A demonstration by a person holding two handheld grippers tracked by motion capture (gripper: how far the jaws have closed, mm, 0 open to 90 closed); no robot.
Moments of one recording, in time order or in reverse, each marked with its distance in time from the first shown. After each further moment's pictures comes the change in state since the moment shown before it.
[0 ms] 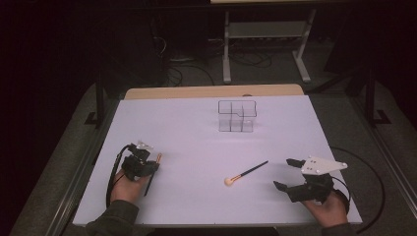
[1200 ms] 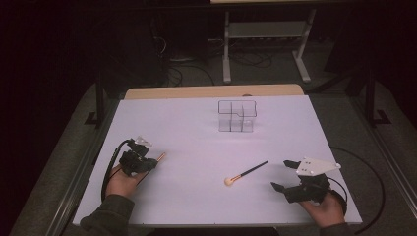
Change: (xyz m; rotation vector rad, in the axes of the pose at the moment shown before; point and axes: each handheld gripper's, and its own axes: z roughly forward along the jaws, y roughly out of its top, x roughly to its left) left arm 0.009 0.011 -0.011 0.020 -0.059 0.038; right arm 0.005 0.001 0.007 0.033 -0.008 -0.024
